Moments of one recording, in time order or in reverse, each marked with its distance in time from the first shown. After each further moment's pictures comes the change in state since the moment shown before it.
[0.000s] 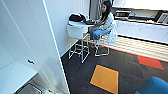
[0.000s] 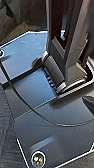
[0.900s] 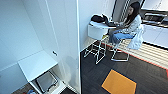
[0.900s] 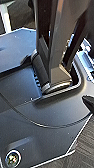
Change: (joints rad) left arm 0.039 0.006 -0.019 -0.123 0.000 0.000; right arm -0.004 0.005 -0.011 0.000 -0.019 0.000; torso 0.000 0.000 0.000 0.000
